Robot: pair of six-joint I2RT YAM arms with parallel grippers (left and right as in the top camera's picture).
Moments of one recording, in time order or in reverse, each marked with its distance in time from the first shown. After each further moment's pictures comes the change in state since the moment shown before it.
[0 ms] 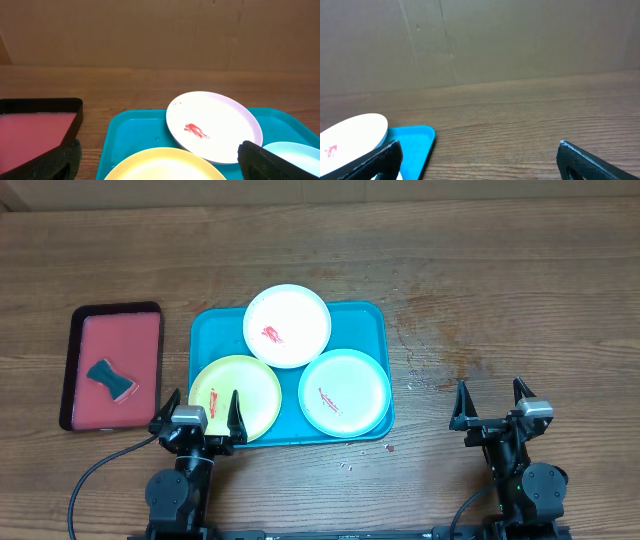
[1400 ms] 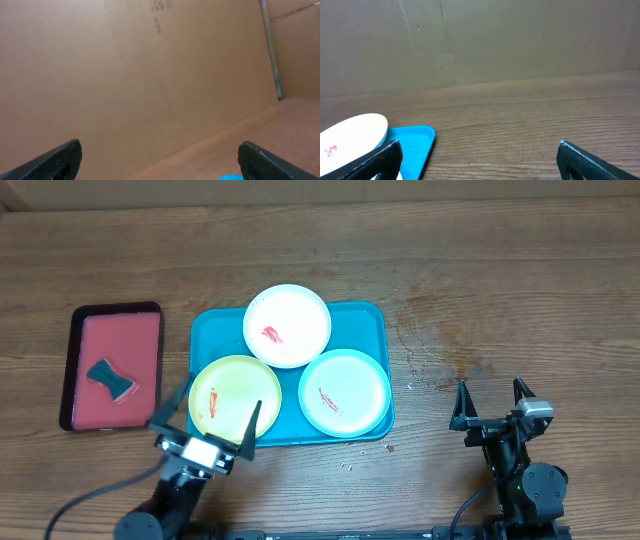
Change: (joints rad) left arm 0.000 0.043 0.217 0.228 0.372 0.206; right arm 0.000 0.000 0.000 0.000 0.000 0.000
